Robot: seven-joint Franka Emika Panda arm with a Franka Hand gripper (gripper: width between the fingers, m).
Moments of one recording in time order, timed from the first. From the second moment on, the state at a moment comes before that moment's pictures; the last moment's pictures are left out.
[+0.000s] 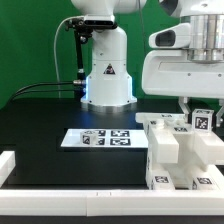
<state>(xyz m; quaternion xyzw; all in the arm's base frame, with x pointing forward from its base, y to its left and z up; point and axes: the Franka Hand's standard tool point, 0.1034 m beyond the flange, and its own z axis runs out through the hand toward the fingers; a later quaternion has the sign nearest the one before) 0.556 0.127 0.108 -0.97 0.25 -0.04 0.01</state>
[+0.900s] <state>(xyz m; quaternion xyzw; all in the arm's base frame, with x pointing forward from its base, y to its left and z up) 0.554 0.123 0.106 -0.76 0.65 0.00 0.05</state>
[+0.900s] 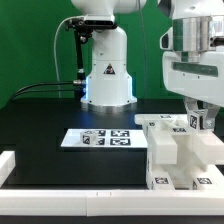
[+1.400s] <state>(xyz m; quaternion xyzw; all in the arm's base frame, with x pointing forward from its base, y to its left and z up) 0.555 0.123 0.106 -0.60 0.80 0.03 0.07</state>
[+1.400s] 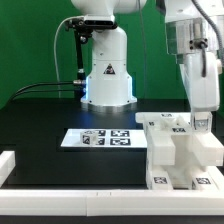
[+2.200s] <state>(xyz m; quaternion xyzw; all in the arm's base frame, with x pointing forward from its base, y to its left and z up) 0.554 0.123 0.104 -0.60 0.80 0.03 0.07</state>
